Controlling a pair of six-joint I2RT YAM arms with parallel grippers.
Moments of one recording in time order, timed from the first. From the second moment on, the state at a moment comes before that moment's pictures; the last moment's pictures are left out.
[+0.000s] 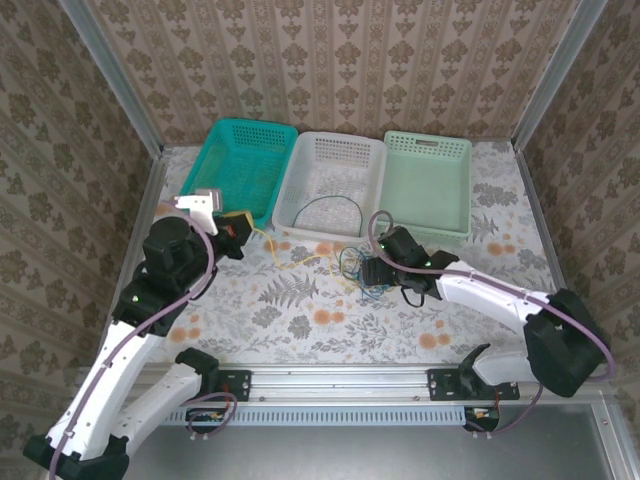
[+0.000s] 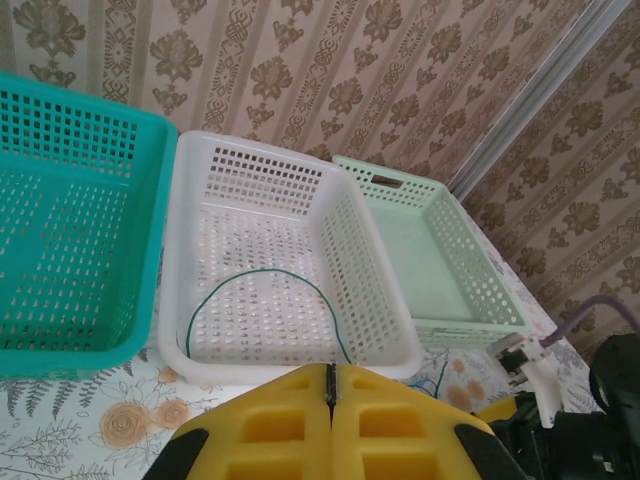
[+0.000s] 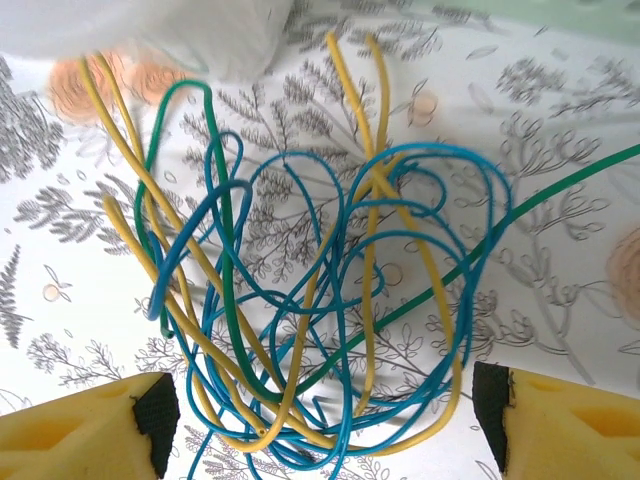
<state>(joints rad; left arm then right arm) -0.48 0.71 0.92 -0.45 0.13 -0.41 0.62 1.31 0.74 -0.42 0.14 0.53</state>
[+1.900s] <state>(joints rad) -0.12 1.25 1.59 -0.38 0.30 -0.11 0.71 1.10 0.67 -0.22 0.16 0.37</state>
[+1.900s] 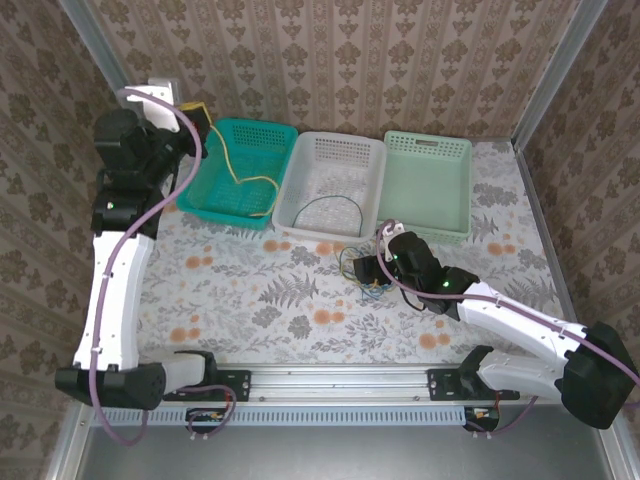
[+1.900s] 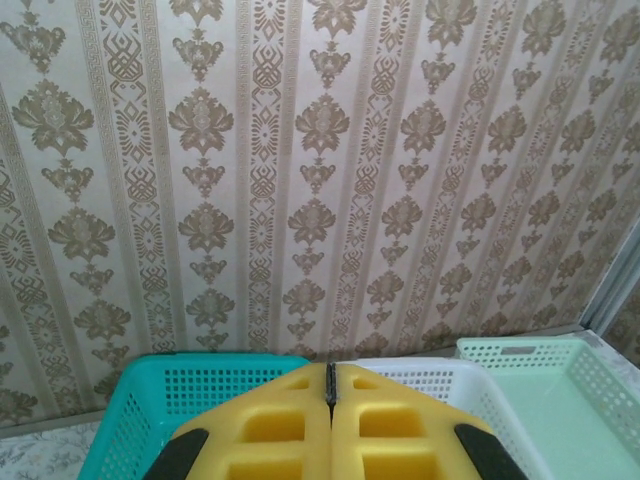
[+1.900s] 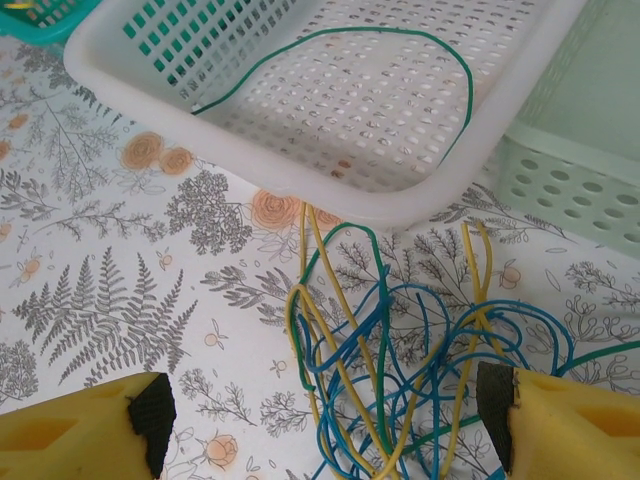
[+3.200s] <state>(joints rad) 0.00 1.73 1.83 -0.46 0.39 -0.01 0.71 1.14 0.68 -0.28 0.19 0.37</state>
